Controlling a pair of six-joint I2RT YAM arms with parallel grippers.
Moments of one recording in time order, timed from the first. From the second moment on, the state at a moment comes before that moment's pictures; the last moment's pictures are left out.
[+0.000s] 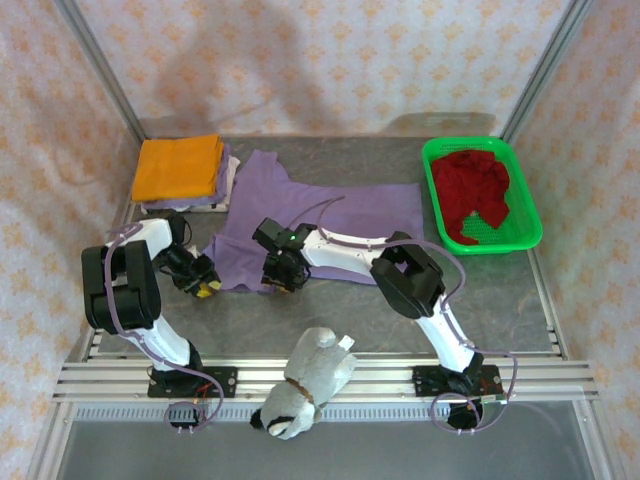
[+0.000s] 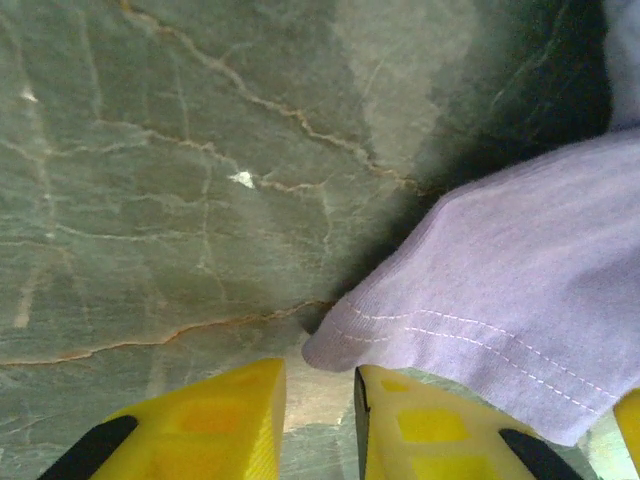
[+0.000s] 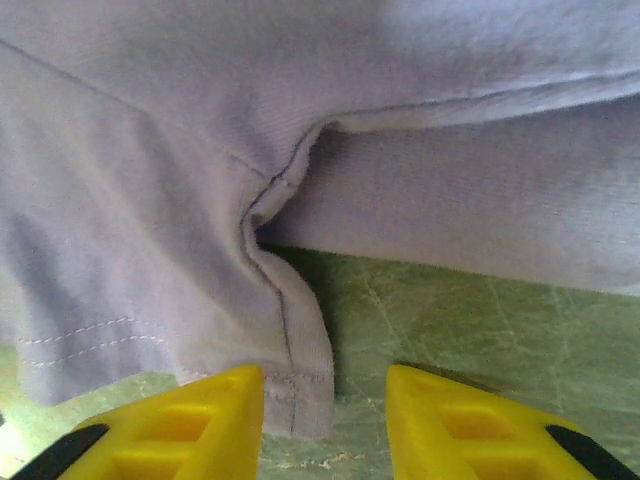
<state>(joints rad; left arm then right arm) 0.26 1.67 0.92 -1.03 0.35 -0.36 0.99 2.20 1.68 -0.72 -0.22 1.18</state>
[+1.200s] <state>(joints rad) 0.22 1.59 1.11 -1.10 0.37 -0.36 0.97 2.22 1.78 -0.78 -0.23 1.11</state>
